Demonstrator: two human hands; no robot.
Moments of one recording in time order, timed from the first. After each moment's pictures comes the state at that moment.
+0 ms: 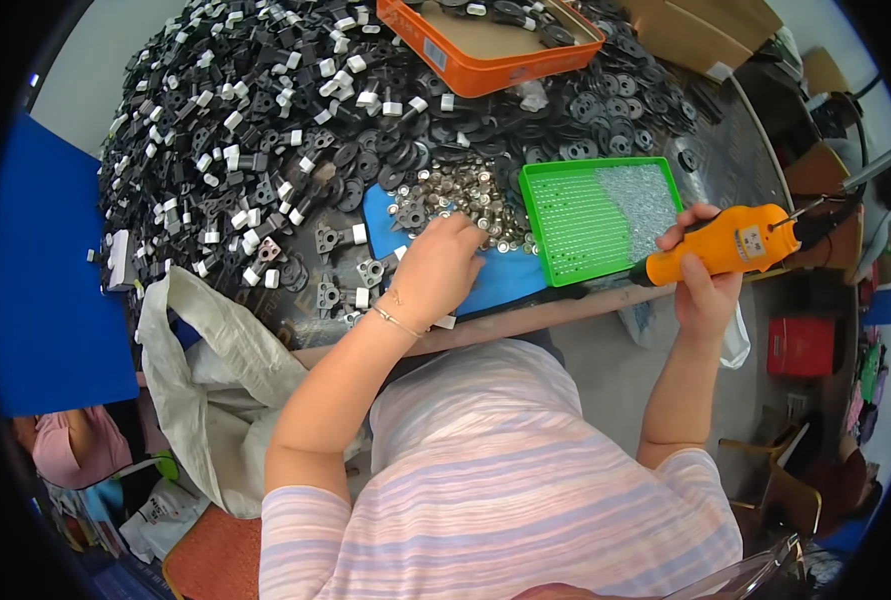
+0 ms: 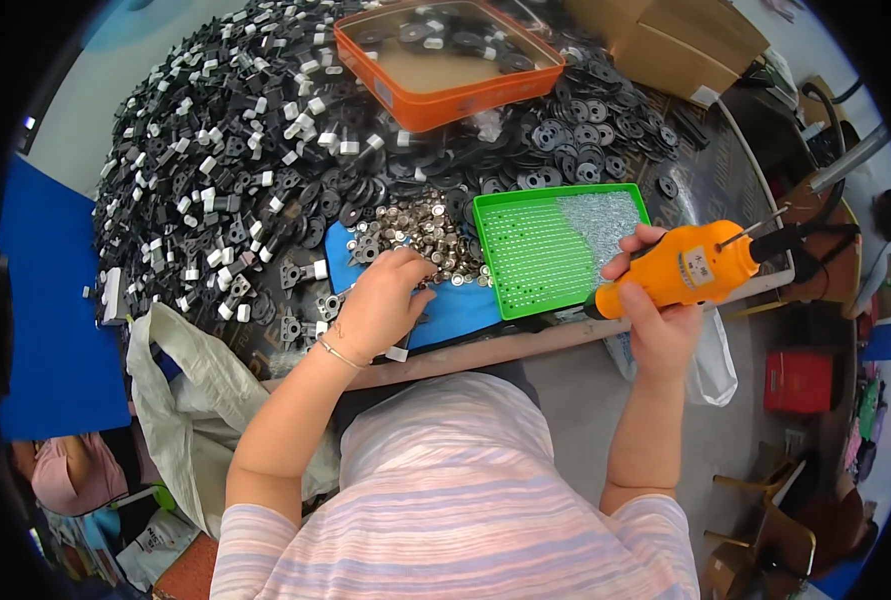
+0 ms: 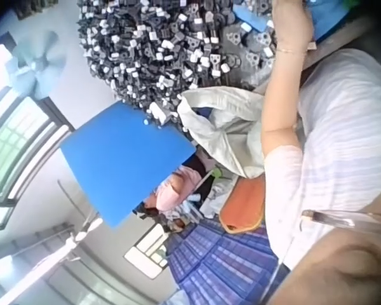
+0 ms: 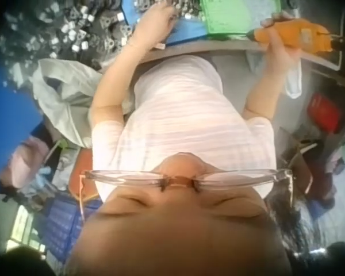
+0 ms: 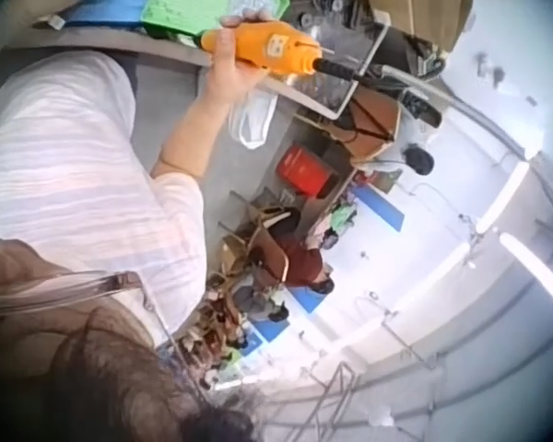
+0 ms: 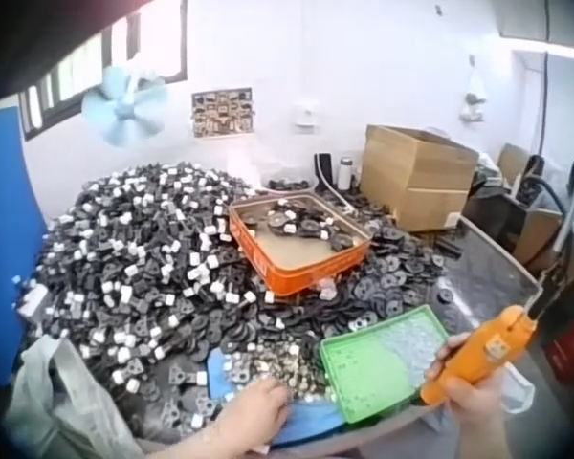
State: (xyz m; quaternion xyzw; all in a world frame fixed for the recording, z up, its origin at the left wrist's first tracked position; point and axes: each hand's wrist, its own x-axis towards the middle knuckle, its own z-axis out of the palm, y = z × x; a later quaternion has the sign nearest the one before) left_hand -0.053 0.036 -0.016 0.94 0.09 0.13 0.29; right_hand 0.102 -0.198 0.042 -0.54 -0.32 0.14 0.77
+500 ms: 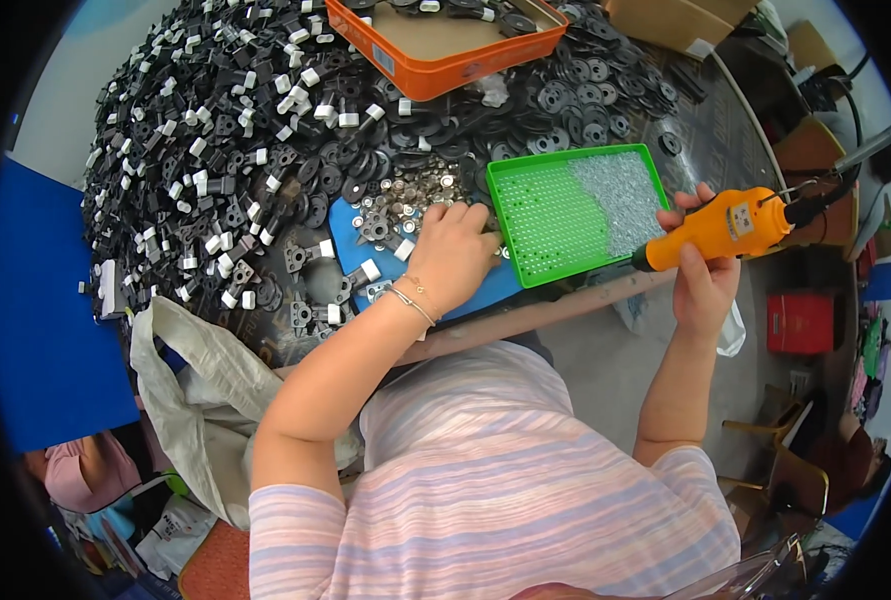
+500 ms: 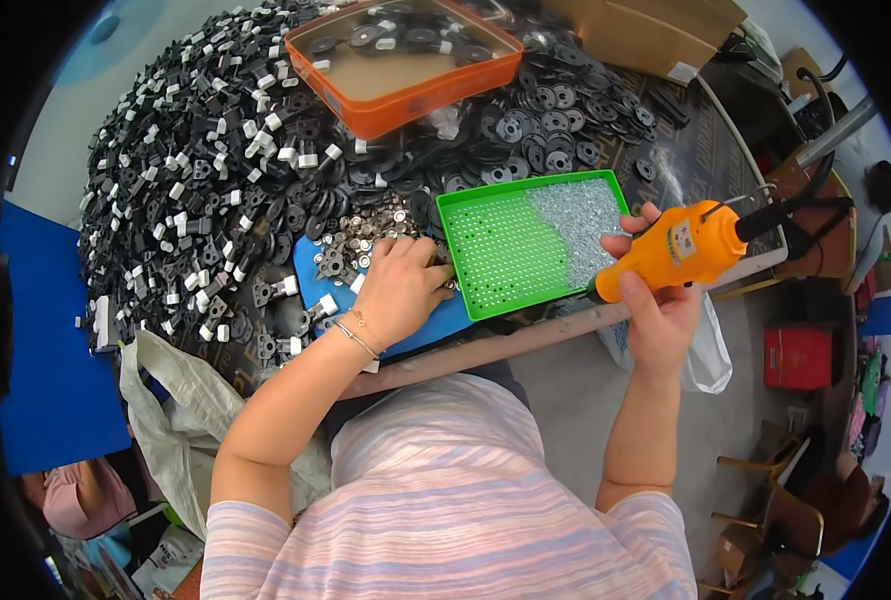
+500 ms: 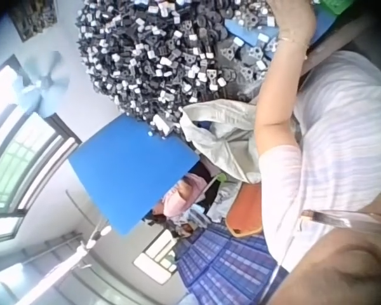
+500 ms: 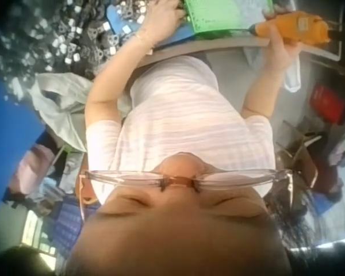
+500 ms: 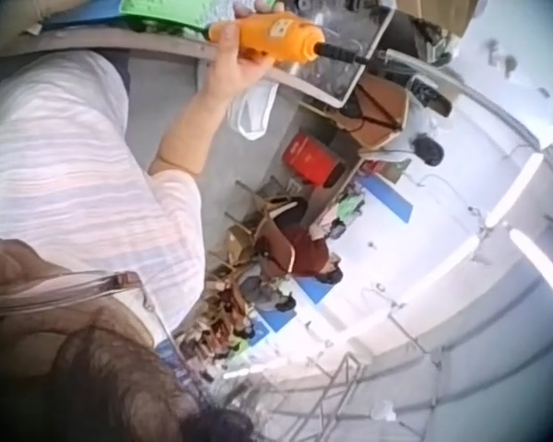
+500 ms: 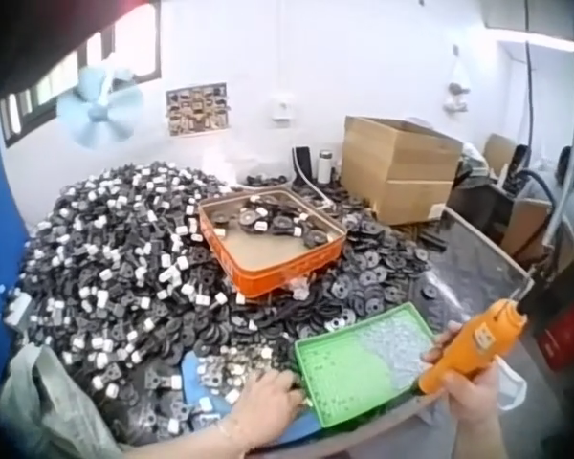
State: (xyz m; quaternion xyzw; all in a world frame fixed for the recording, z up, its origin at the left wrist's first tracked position) left_hand -0.006 0.016 -0.032 0.98 -0.01 0.12 0.14; right_hand 0.122 -0.217 0.032 -0.56 -0.30 0.09 0.77
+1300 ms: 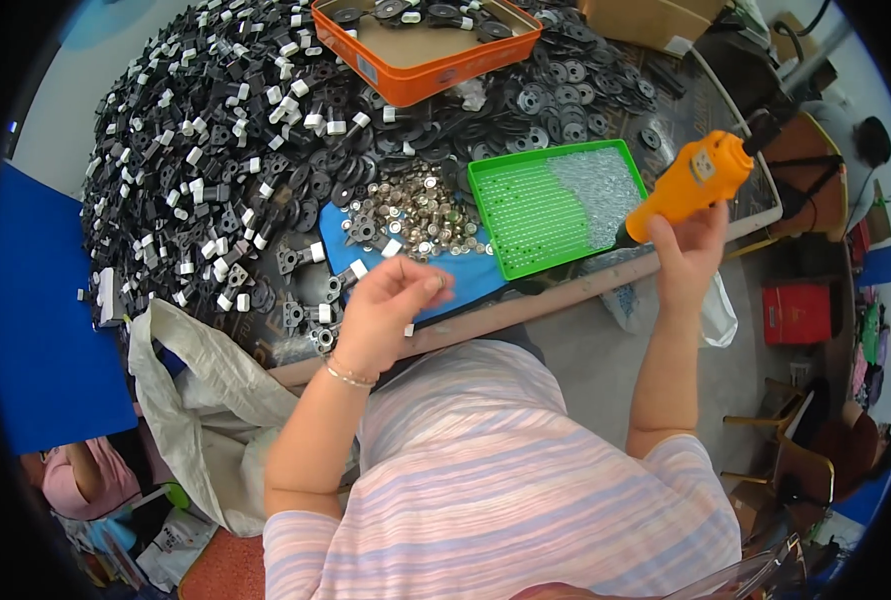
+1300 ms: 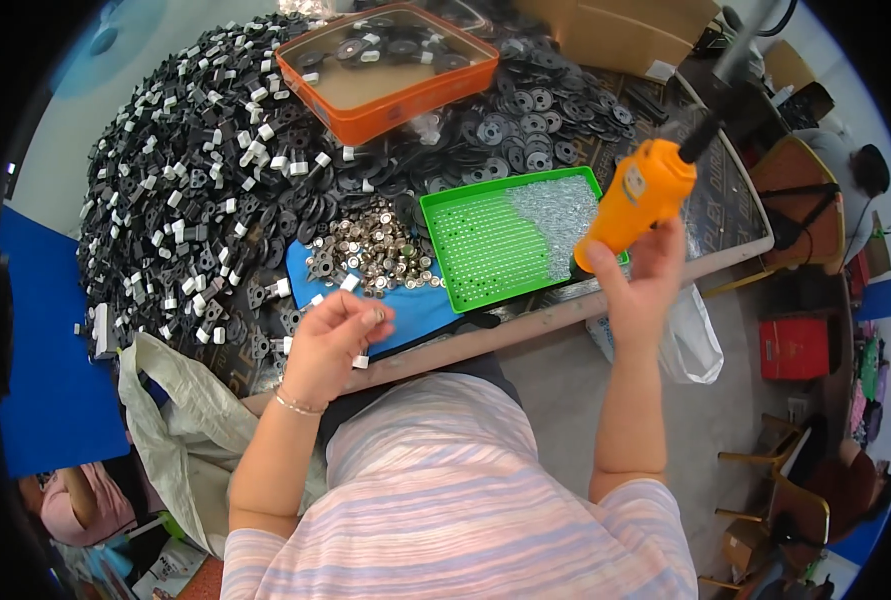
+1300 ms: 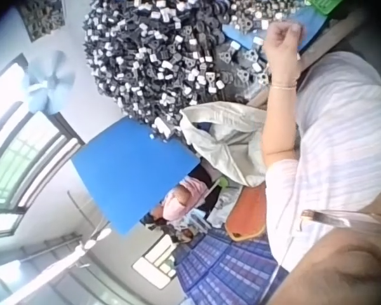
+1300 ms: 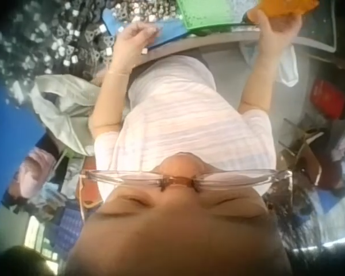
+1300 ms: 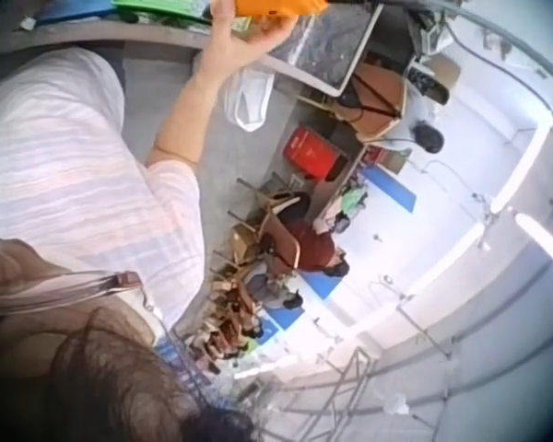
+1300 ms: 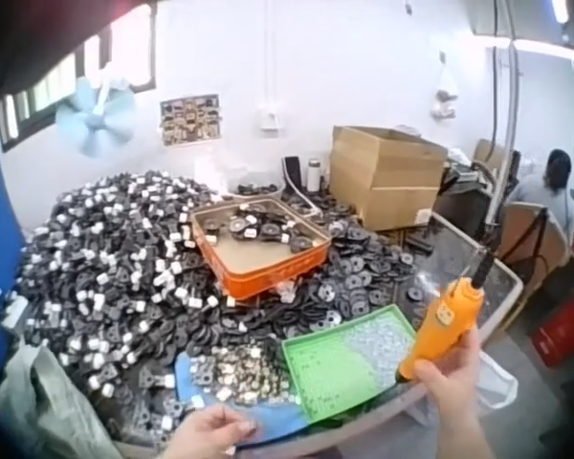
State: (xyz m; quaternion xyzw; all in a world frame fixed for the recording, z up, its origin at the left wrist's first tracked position) left_hand -0.080 0.007 -0.003 0.49 0.23 0.08 0.84; right_hand 0.124 -0.213 0.026 -0.64 -0.29 -0.08 0.70
